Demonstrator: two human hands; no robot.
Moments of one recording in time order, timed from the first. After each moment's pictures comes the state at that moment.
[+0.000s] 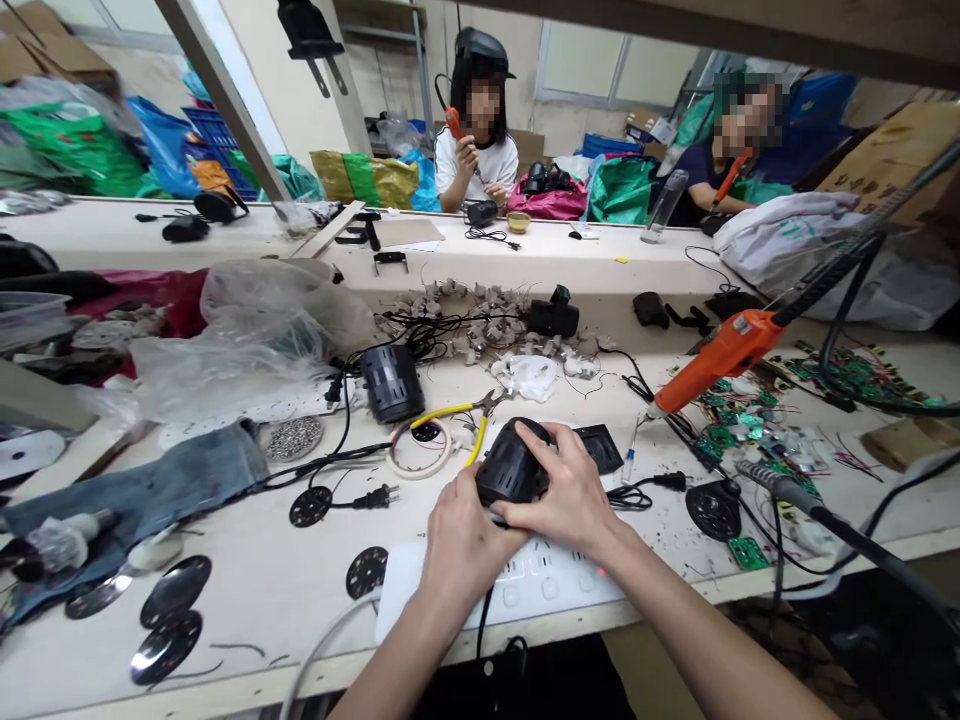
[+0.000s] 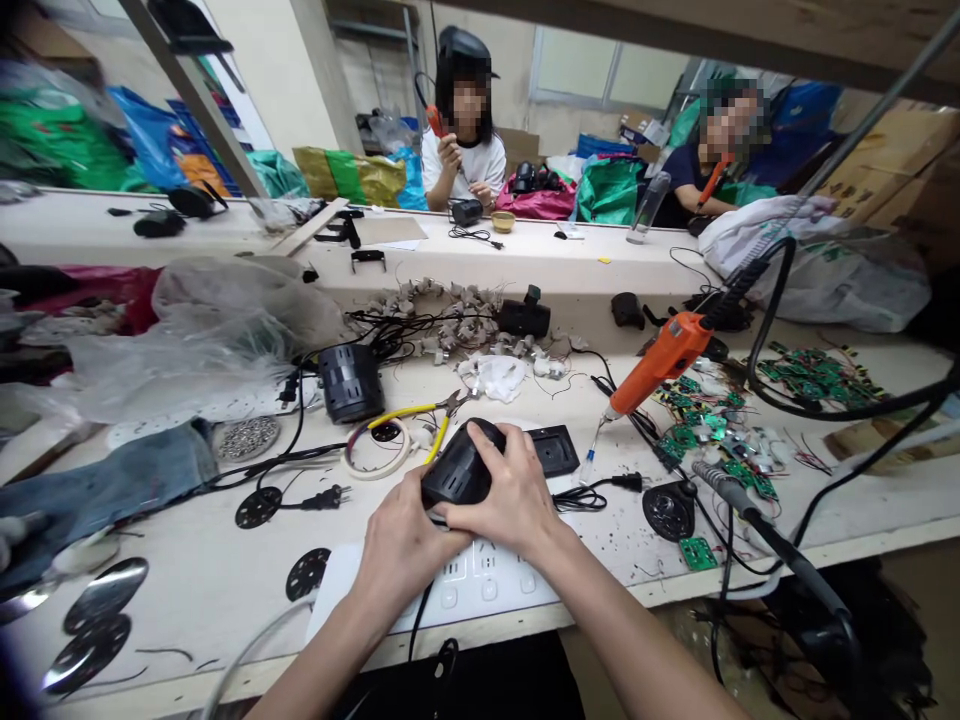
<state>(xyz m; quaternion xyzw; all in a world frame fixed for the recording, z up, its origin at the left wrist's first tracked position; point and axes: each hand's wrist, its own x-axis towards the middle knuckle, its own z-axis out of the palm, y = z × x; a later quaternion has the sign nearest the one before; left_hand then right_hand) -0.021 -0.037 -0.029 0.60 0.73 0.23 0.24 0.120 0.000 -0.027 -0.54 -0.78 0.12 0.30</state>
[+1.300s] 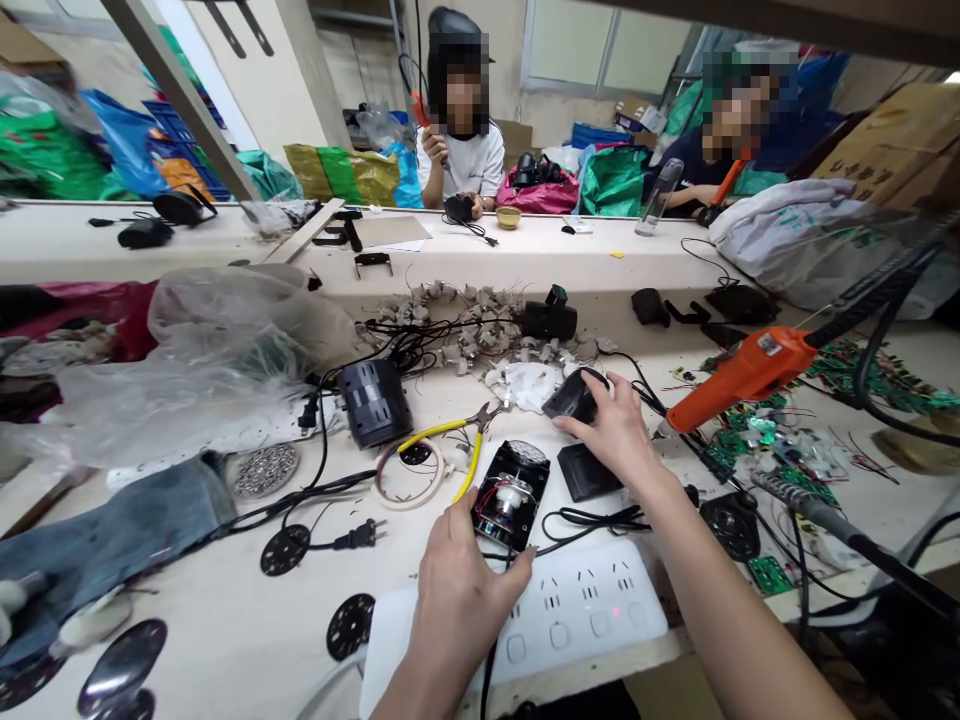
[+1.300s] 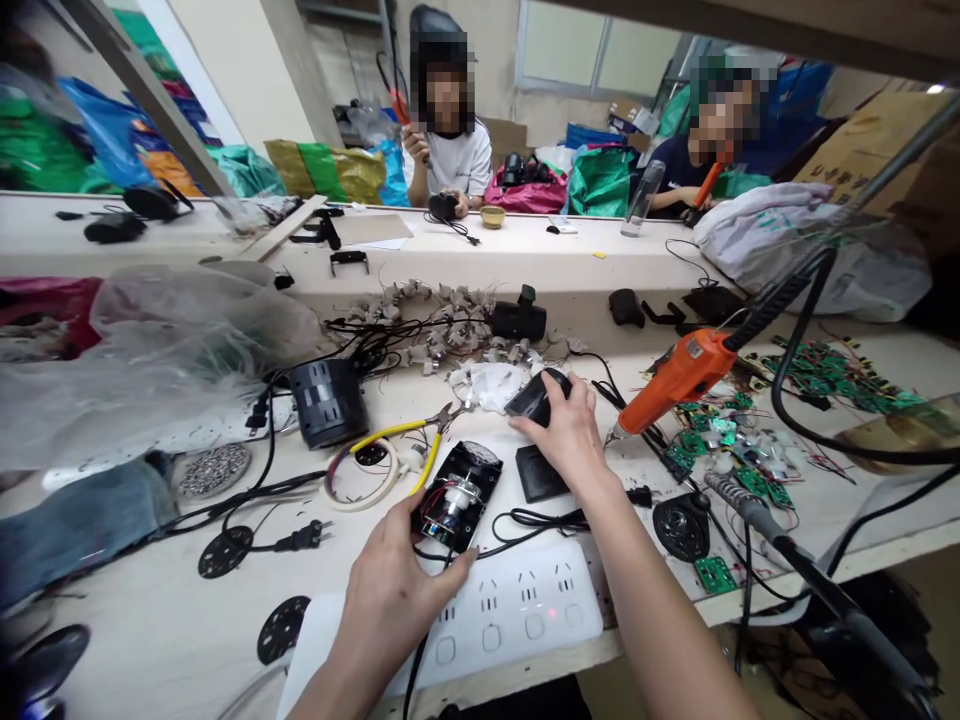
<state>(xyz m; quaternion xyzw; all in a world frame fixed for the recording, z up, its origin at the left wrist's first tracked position) -0.026 -0.037 -0.038 0.58 0.73 0.24 0.27 0.179 0.088 -0.024 -0.68 -0.69 0.06 0.25</state>
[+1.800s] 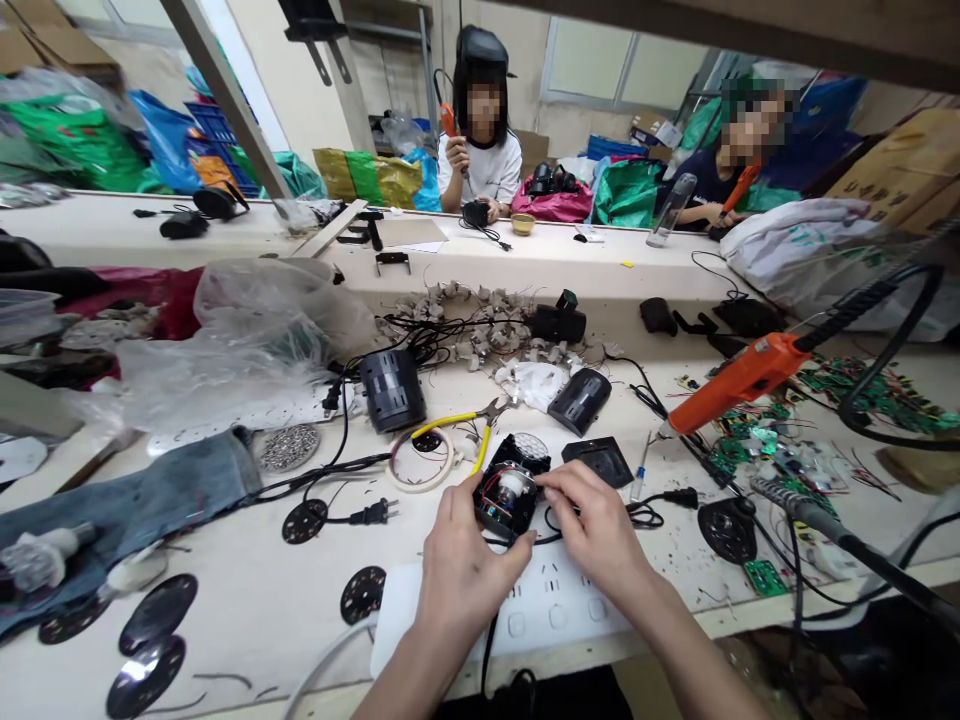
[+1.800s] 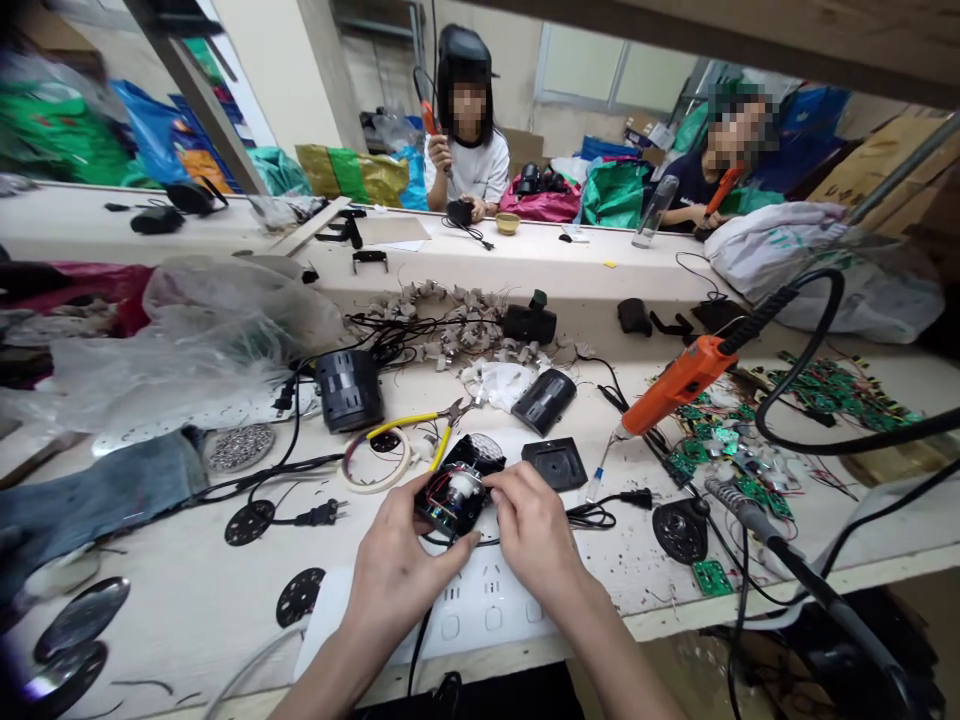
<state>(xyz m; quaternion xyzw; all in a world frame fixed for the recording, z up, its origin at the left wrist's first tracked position) -0.027 -0.040 -0.035 0.57 0.70 0.32 0.27 0.136 -0.010 -0.022 -0.50 -0.77 0.21 0.34</state>
